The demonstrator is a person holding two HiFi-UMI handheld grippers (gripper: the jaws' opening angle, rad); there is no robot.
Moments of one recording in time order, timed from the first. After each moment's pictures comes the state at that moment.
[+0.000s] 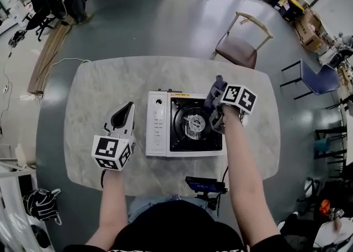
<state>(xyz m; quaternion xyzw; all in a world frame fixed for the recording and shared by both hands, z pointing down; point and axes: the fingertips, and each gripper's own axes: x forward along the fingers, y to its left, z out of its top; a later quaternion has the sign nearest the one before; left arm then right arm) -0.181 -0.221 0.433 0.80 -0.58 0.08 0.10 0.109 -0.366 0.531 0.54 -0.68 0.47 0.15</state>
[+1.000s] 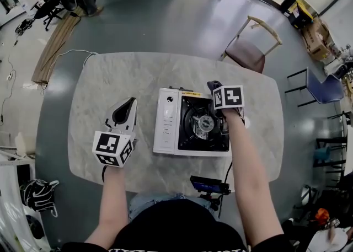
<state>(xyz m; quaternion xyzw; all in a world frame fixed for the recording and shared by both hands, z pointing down) -0.211 -0.211 0.433 0.79 -0.61 0.07 0.11 0.066 -0.348 0.568 0.45 -0.72 0.31 0.43</state>
